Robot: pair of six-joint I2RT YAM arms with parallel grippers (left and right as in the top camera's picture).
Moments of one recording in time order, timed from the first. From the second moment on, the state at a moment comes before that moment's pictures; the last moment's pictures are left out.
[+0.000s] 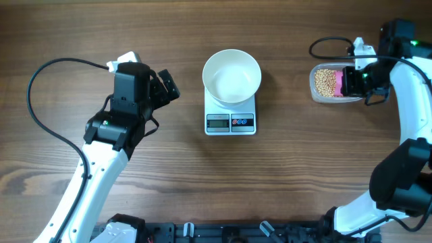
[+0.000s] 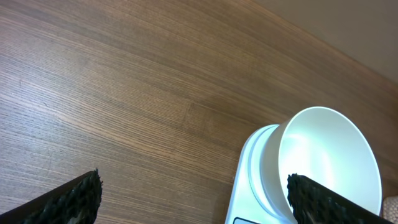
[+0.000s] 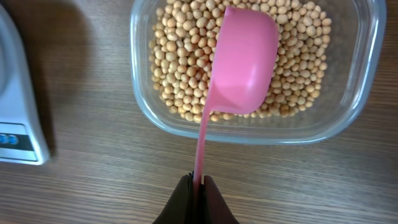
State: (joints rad) left arm -0.25 1.24 1.00 -0.53 -0.15 -0.60; right arm -0.24 1.80 1.54 -1.17 -0.19 -0.24
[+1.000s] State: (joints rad) left arm -0.25 1.24 1.00 -0.53 -0.15 -0.60; right arm -0.35 1.80 1.41 -1.11 -0.46 -0.24
